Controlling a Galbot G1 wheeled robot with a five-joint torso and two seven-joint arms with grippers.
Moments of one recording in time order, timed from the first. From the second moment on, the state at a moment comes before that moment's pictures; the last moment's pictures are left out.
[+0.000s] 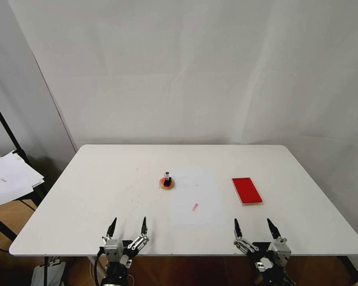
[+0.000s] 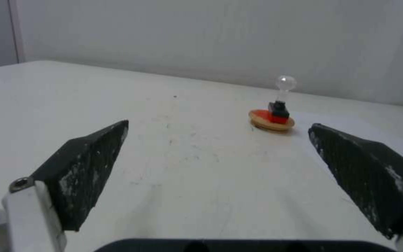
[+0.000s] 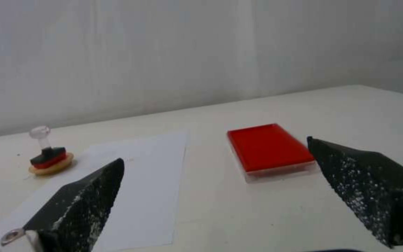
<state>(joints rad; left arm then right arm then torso) 1.70 -1.56 -0.48 -2.07 -0.11 -0.28 0.02 -1.76 1.27 0.37 2.18 0.16 0.20 0.25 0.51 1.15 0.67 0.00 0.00</state>
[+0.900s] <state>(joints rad) 1.70 -1.56 -0.48 -2.07 -0.11 -0.28 0.02 -1.74 1.23 0.37 2.18 0.23 0.19 0.26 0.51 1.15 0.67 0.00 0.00</state>
